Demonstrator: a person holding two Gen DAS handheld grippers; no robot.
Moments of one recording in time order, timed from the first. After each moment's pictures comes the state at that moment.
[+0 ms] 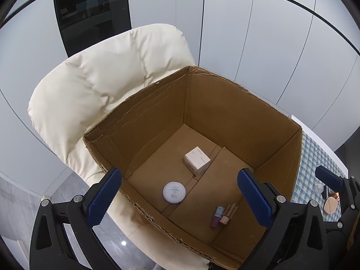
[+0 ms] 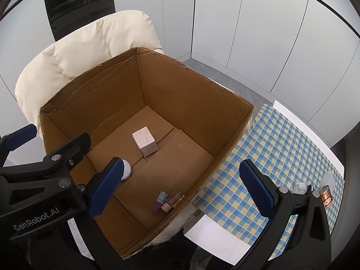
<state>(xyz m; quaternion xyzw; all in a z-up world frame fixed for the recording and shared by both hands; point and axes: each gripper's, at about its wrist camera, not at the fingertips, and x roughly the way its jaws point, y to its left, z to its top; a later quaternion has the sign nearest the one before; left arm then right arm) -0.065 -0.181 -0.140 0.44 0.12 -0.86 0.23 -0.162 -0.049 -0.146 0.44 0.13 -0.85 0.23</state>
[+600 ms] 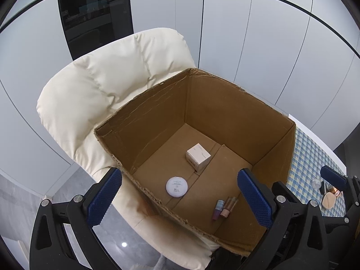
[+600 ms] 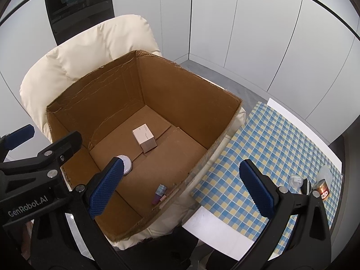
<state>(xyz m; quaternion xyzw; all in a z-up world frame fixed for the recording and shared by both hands) -0.042 -0.175 -0.127 0.43 0.12 -0.86 0.23 -0.138 -0.028 -0.130 0.44 0.13 -0.86 0.23</state>
